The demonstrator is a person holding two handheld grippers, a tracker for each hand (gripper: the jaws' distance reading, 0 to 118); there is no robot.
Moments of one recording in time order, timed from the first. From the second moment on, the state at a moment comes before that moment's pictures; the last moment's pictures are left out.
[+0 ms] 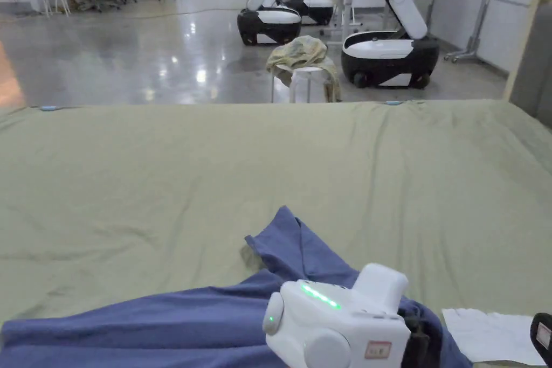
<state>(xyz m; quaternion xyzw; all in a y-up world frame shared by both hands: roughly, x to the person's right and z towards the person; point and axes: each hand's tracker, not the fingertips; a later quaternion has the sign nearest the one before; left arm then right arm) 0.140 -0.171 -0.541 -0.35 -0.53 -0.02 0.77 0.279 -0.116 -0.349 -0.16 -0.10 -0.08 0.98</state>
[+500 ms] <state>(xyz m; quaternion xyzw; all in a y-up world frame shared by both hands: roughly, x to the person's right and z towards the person) -0.012 -0.073 -0.484 -0.13 -0.38 -0.06 0.91 0.267 -0.122 -0.353 -0.15 -0.04 -0.08 0.99</state>
